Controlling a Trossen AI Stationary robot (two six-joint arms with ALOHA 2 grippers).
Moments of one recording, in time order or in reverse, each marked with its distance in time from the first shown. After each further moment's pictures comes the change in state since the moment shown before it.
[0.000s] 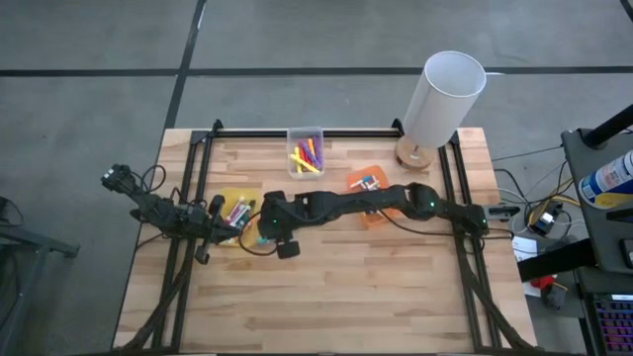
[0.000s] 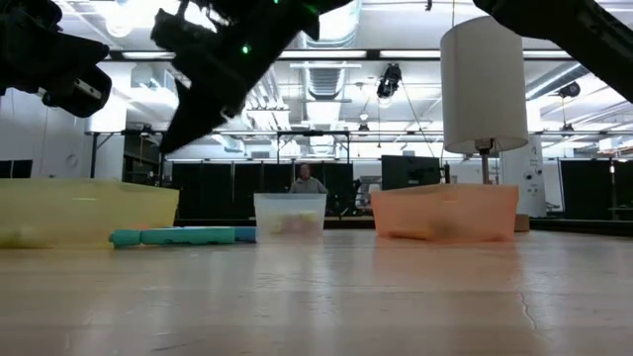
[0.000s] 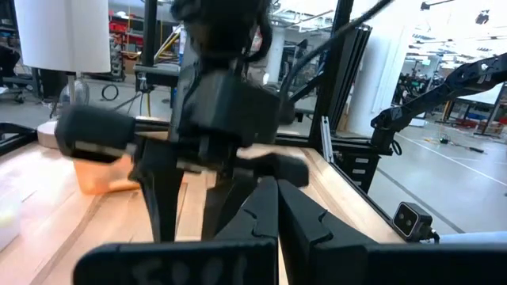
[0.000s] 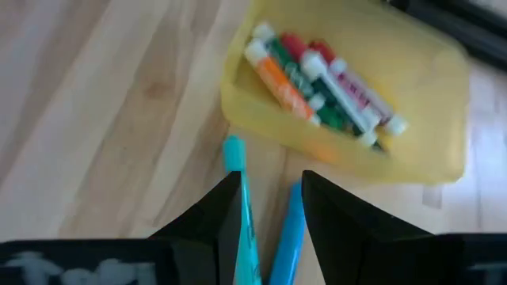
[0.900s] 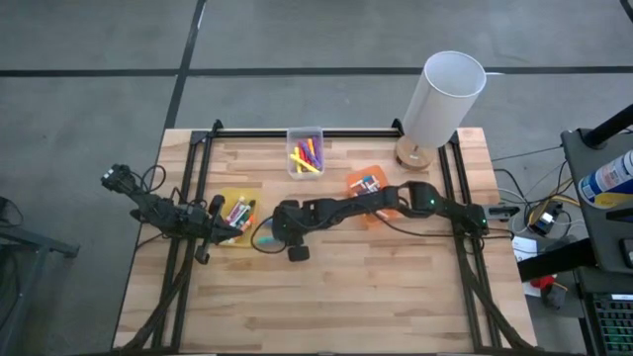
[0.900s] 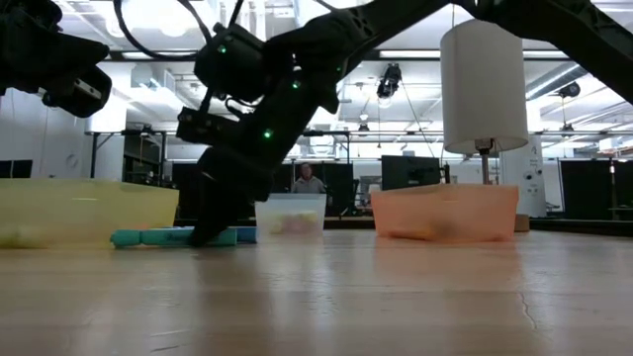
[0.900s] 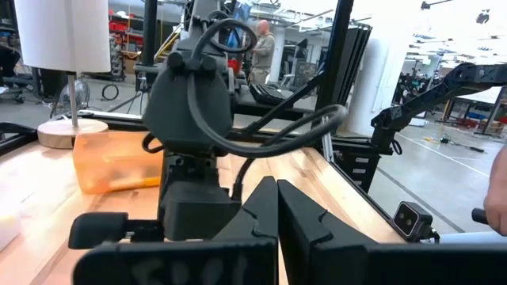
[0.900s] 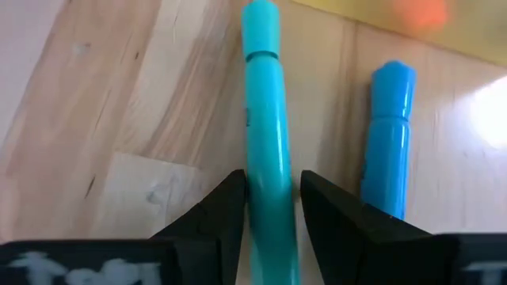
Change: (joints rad) left arm 0.000 0.001 0.000 0.000 0.000 0.000; right arm -0.025 0.004 -0.343 0.225 -0.077 0.127
